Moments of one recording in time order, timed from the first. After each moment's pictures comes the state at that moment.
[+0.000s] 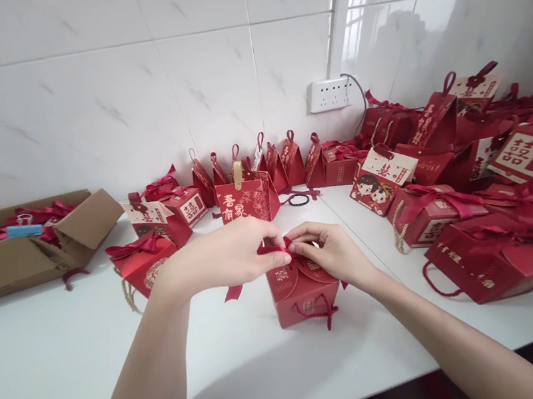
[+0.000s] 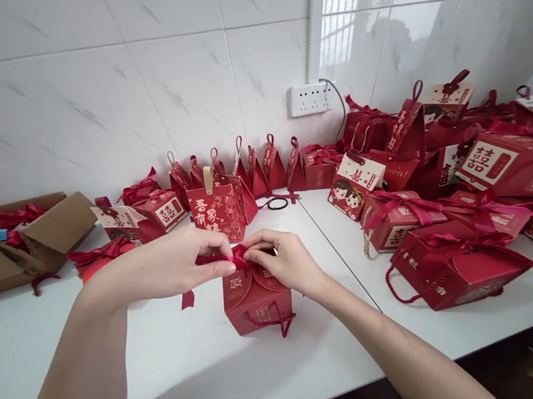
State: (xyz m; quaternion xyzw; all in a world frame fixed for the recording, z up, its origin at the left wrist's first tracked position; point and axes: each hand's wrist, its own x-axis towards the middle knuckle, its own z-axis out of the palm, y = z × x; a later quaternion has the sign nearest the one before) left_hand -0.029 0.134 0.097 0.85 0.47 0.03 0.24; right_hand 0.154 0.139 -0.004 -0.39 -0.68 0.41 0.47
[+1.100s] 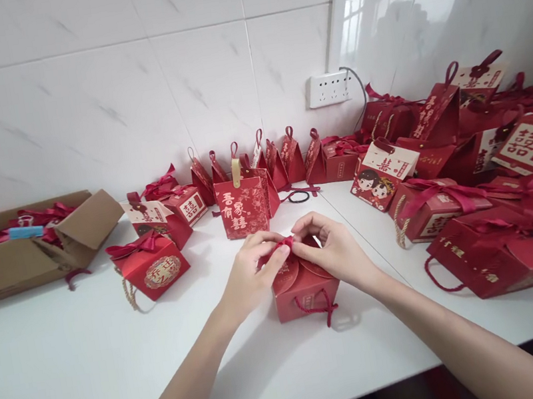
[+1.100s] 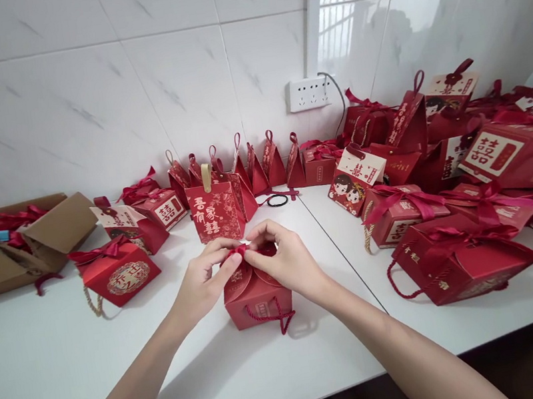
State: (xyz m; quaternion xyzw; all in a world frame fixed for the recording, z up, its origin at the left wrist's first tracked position) left_hand -0.015 0.128 0.005 0.77 0.41 0.38 0.31; right_hand 0.151 0.134 -0.007 -0.40 -0.65 0.38 0.53
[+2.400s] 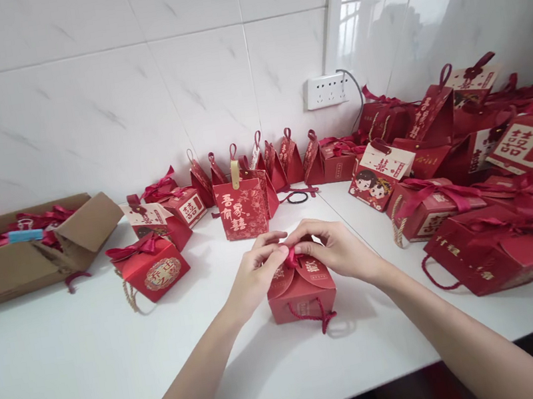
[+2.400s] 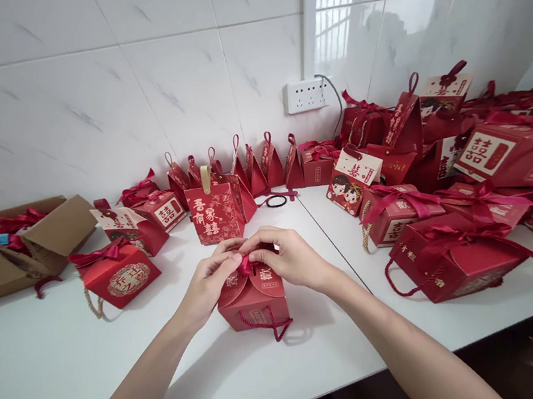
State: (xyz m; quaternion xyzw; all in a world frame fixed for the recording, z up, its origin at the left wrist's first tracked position) left_hand -0.009 0.130 -0.006 0.66 0.41 0.40 0.48; right_hand 0.165 0.137 -0.002 -0.36 -0.76 0.32 0.44
